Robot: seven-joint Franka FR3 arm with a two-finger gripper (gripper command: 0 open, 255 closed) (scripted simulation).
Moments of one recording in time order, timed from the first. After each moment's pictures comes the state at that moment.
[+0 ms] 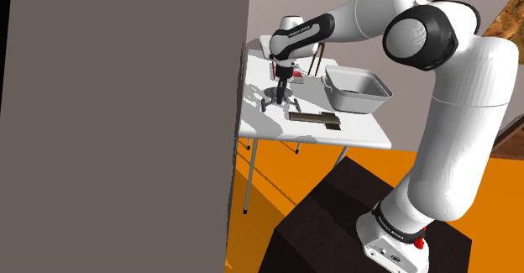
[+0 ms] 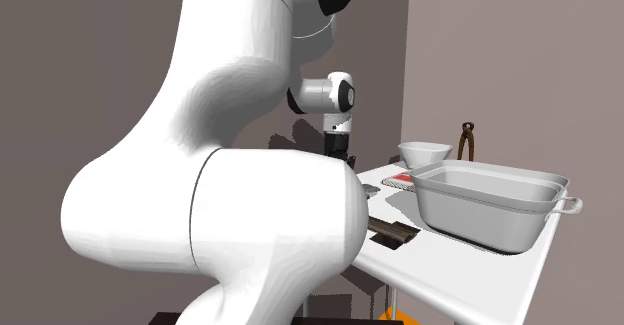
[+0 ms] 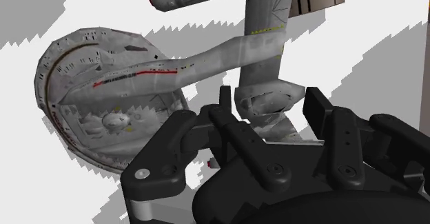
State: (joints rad) arm -0.04 0.38 -0.19 -1.81 0.10 2.07 -0.83
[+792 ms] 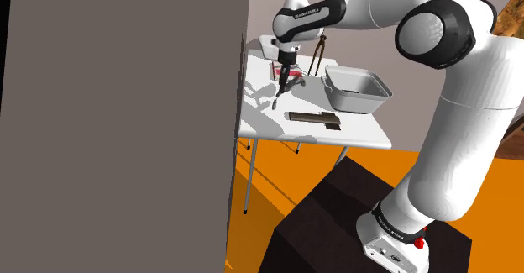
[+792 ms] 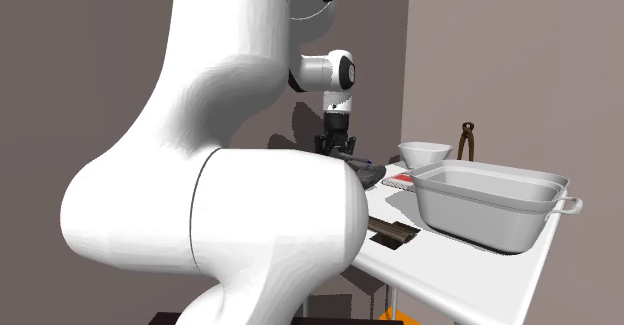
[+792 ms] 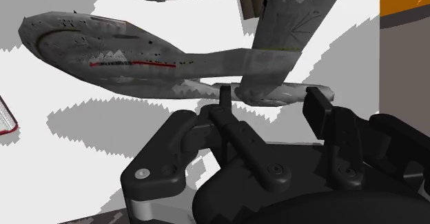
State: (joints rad) arm -0.03 0.31 -0.20 -1.74 0.08 1.93 -0.81
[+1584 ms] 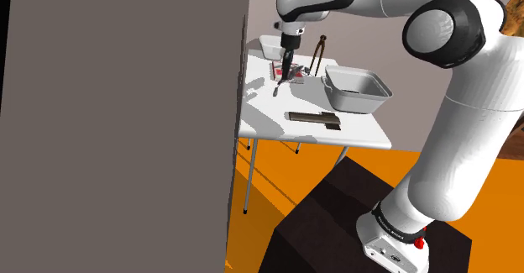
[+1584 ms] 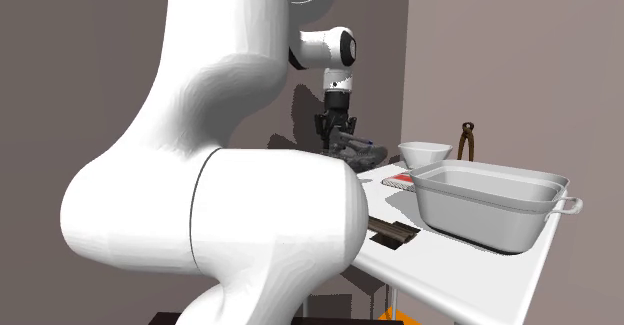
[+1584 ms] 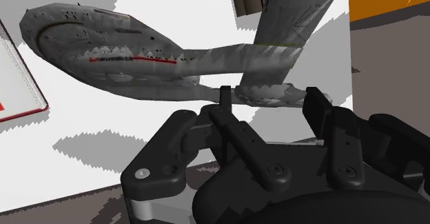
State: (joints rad) arm -0.03 0.27 -0.20 -1.64 0.07 1.79 -0.80
